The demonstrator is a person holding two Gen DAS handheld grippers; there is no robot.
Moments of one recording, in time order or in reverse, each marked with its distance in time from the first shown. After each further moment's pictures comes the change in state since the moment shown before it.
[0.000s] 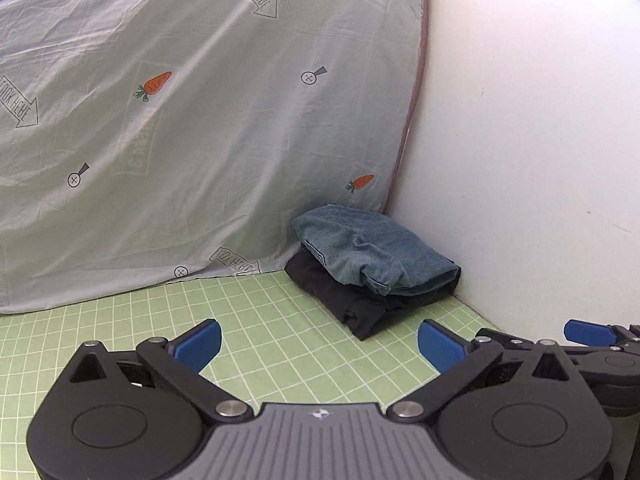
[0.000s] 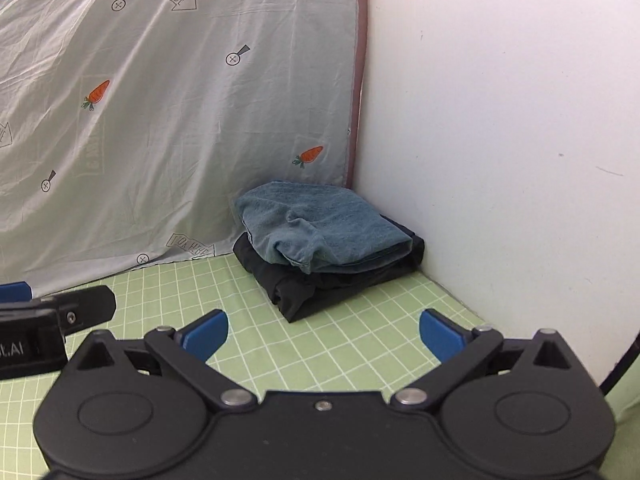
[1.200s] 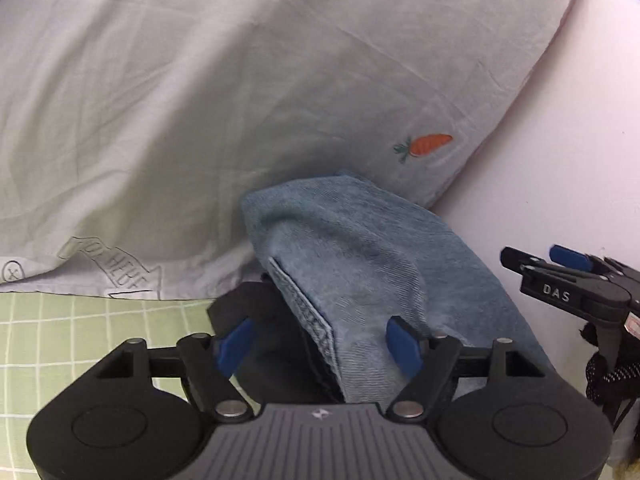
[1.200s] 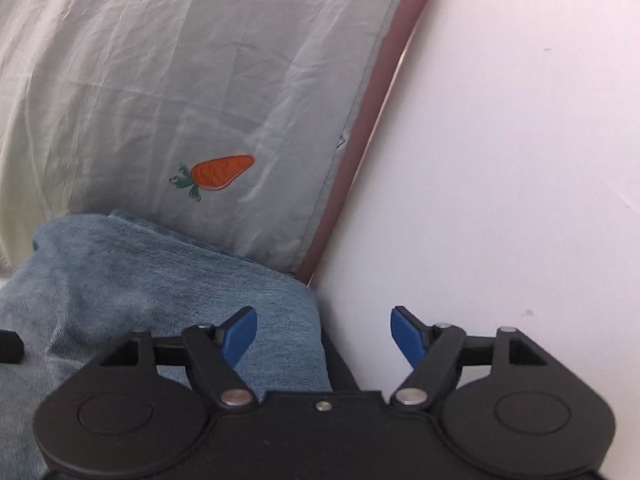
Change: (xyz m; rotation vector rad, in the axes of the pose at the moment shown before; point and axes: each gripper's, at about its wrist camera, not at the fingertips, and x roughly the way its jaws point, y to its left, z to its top) left arm 0.390 -0.007 0.078 -0.238 0.188 -0.093; right arm 0.396 -0.044 0.141 -0.261 -0.046 0.054
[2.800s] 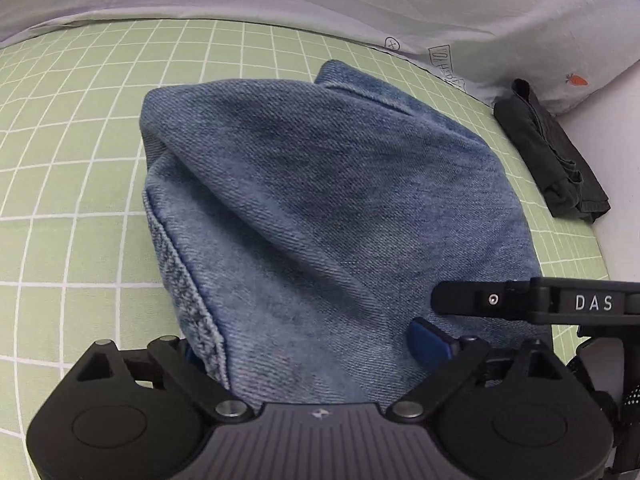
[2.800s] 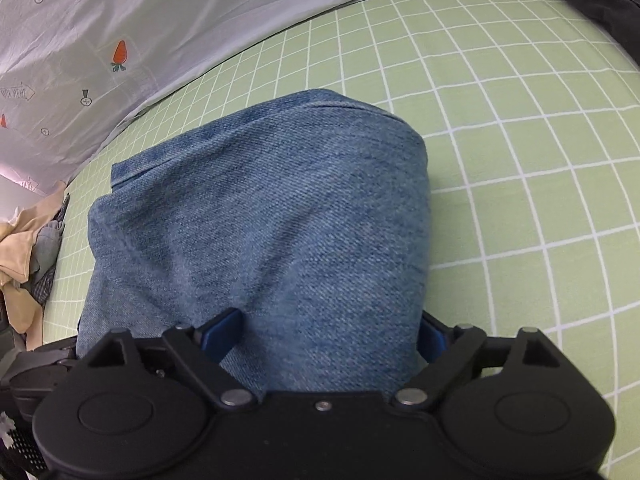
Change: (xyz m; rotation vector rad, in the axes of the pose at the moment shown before) left arm -0.290 0.271 -0.216 -0.226 0.322 0.179; right arm -0.220 0.369 -0.142 0.197 0.709 0.665
